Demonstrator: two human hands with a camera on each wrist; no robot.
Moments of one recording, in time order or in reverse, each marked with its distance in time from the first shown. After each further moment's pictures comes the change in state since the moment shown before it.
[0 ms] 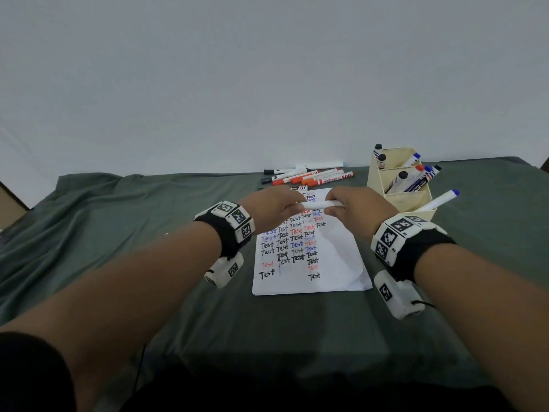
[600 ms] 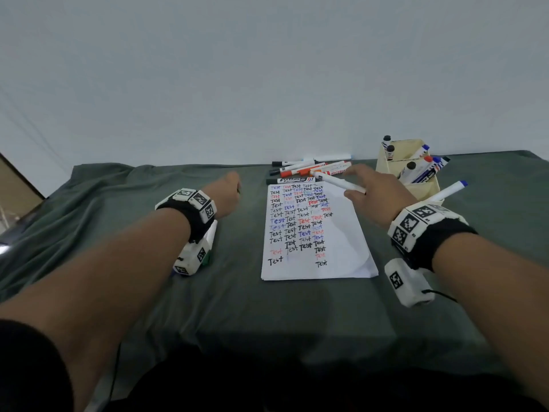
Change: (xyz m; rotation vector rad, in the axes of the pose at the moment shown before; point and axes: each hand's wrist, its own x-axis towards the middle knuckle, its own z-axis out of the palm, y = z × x) left_hand -0.060 -0.083 -0.009 -0.039 0.108 -0.586; right_hand -0.012 0.008 -0.008 0.105 0.113 0.090
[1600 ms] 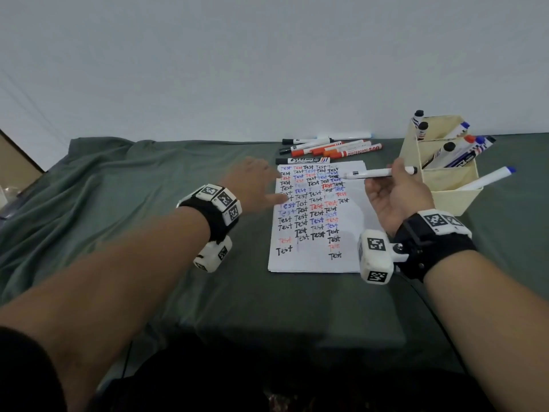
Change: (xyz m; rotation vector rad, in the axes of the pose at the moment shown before) left_hand -0.003 0.030 0.028 0.304 -0.022 0.265; right_hand 0.026 0.019 0.065 1.732 0.349 0.695
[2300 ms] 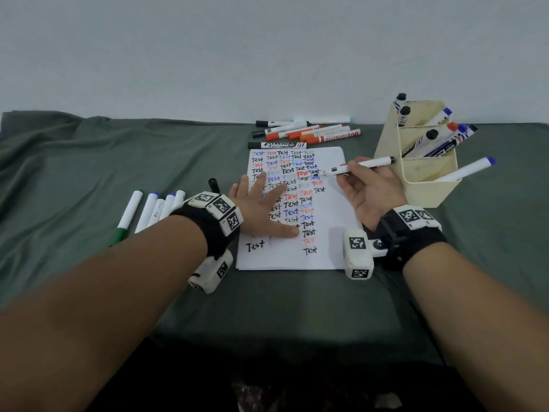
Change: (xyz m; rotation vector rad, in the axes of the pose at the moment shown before) left_hand -0.001 0.063 0.035 -0.152 -0.571 -0.103; right_hand 0.031 0.013 -0.026 -0.127 -0.225 -0.061
